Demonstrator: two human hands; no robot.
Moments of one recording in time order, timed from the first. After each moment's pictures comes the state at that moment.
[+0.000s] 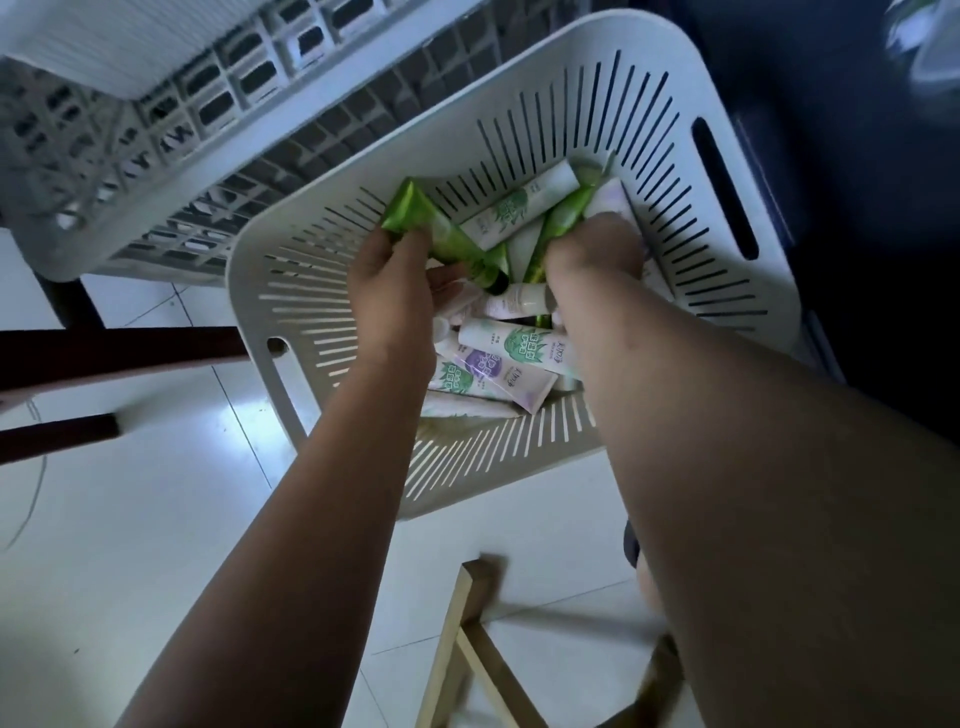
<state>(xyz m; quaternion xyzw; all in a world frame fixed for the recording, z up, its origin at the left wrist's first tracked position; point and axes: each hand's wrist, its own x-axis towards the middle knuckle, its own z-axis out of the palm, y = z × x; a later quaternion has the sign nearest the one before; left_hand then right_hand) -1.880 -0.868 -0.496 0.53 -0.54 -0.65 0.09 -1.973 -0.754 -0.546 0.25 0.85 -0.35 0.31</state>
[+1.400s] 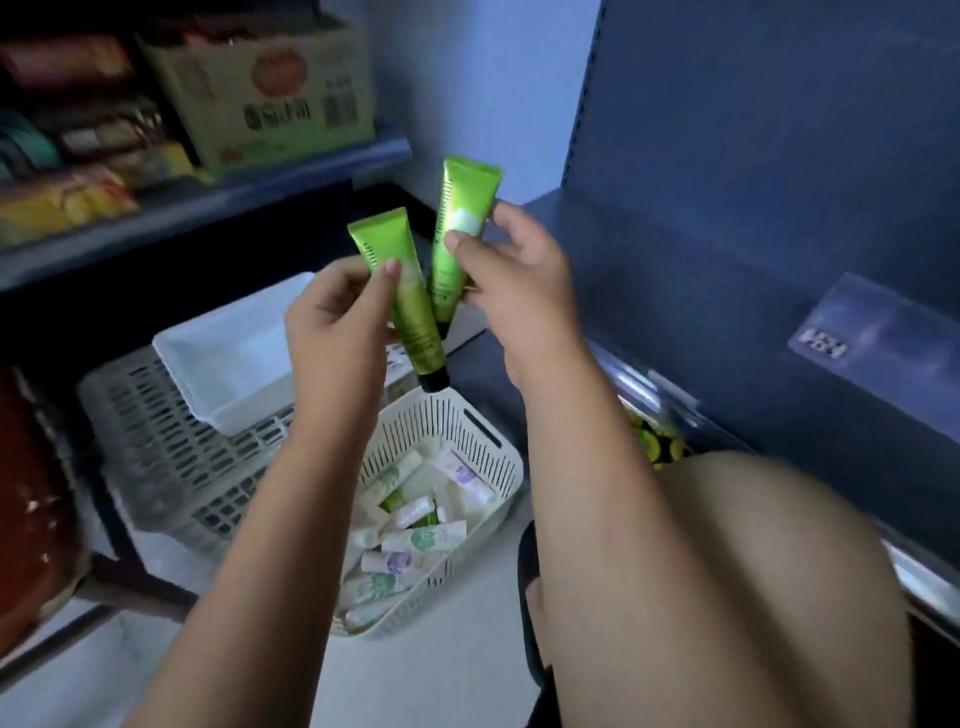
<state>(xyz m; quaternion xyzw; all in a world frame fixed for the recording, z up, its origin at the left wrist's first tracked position) -1.847 -0.816 -0.144 0.05 -0.63 -0.73 0.25 -1.895 -0.689 -0.119 -0.03 0.65 -0.76 -0.04</state>
